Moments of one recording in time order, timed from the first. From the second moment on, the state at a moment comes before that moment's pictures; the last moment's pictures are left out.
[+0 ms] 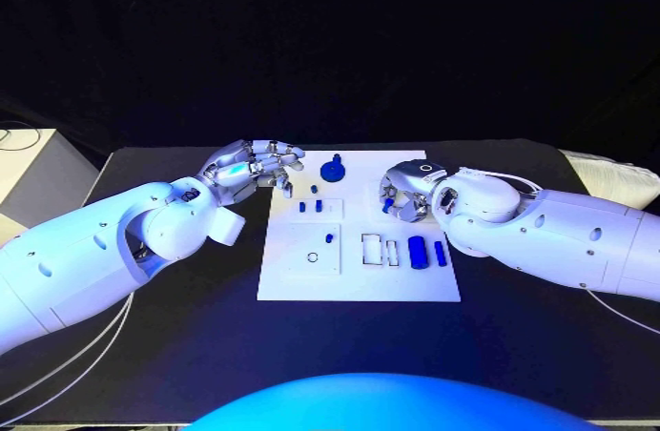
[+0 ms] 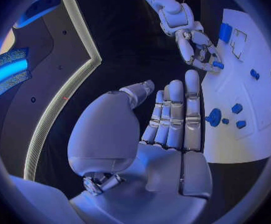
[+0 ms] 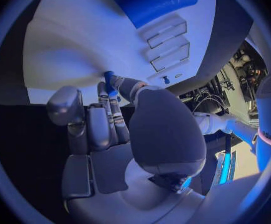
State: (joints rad) left arm 0.83 -0.89 0.38 1.53 -0.28 0.03 0.20; left_hand 1.31 -0.17 0.58 0.07 0.09 0.76 0.19 0.44 0.40 0.88 0.12 0.61 0.30 1.05 0.05 0.97 0.66 0.18 1.08 0.13 0.70 0.65; right arm 1.21 -0.67 -0.17 1.38 -1.68 -0.24 -0.21; right_hand 1.35 -0.18 0.63 0.02 0.13 1.01 0.14 0.25 0.34 1.10 0.08 0.22 0.09 1.47 0.00 1.31 1.13 0.12 1.45 0.09 0.93 1.17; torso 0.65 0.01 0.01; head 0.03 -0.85
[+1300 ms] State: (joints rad) left arm 0.83 -0.89 0.38 1.52 -0.28 0.03 0.19; left_hand 1.31 -0.17 0.58 0.07 0.09 0.76 0.19 0.44 0.39 0.88 0.12 0.61 0.30 1.05 0.05 0.97 0.66 0.18 1.08 0.13 0.70 0.64; right arm 1.24 -0.78 -0.14 1.59 -1.58 -0.35 -0.23; right_hand 1.34 -0.16 0.65 -0.01 0.13 1.04 0.12 0.30 0.36 1.13 0.09 0.26 0.13 1.47 -0.02 1.31 1.14 0.12 1.46 0.08 0.96 1.19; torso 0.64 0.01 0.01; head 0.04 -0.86
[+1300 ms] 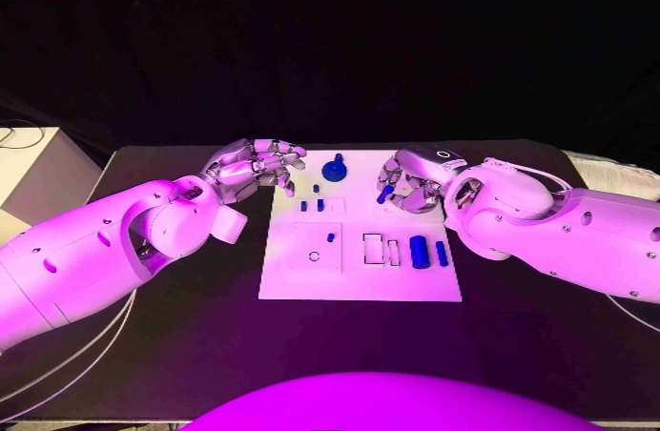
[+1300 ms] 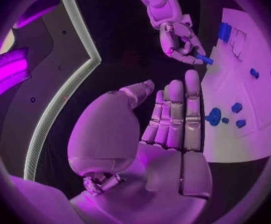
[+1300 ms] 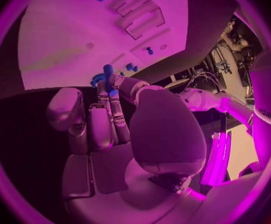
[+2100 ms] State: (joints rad) left arm 0.83 -0.87 0.38 1.50 -0.27 0.03 0.20; left_hand 1.31 -0.17 0.58 0.07 0.09 0.76 0.19 0.44 0.39 0.88 0.12 0.60 0.30 1.05 0.05 0.97 0.66 0.18 1.08 0.13 0.70 0.64; right arm 1.15 -0.55 -0.17 1.59 -1.67 -0.36 -0.21; right_hand 1.34 -0.16 0.65 -0.01 0.13 1.04 0.12 0.30 0.36 1.13 0.09 0.25 0.13 1.47 -0.02 1.31 1.14 0.12 1.46 0.08 0.96 1.19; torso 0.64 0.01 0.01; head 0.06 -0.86
